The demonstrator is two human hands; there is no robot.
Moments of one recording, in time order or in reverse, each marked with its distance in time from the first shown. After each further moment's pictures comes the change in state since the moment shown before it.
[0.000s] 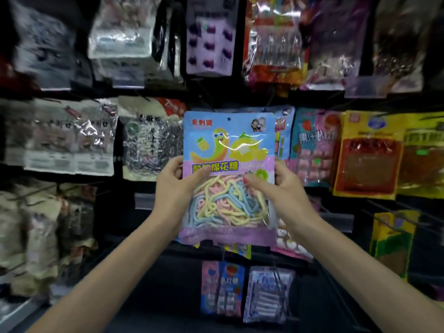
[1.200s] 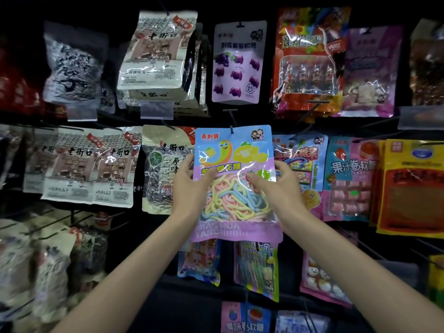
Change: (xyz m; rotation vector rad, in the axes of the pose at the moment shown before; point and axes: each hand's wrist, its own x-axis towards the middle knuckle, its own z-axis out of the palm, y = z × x) left_hand 0.115 -0.003 -0.028 0.075 0.062 0.129; right_hand 0.127 0.017 0.078 -0.043 0.182 0.053
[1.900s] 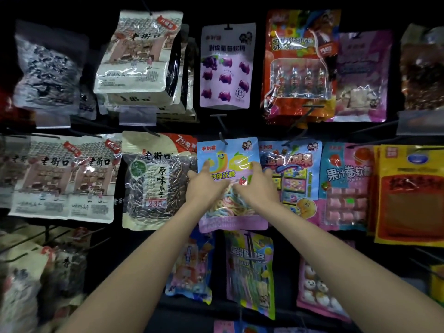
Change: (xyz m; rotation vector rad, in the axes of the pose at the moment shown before) left_hand 0.089 -0.052 0.054 0.847 -0.157 -0.046; right_hand 0.084 0.028 0.025 -0.803 -0.006 -0.122
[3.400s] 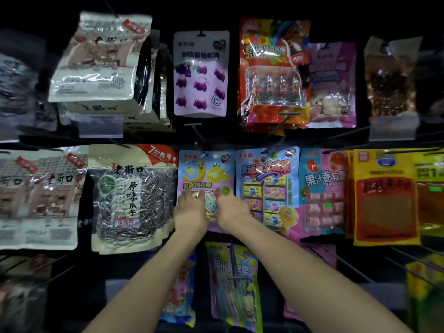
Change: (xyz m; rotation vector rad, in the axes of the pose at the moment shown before) left_hand 0.017 -0.031 0.066 0.651 -0.026 0.174; right_hand 0.013 0.000 0.033 -0.564 -0.238 -0.108
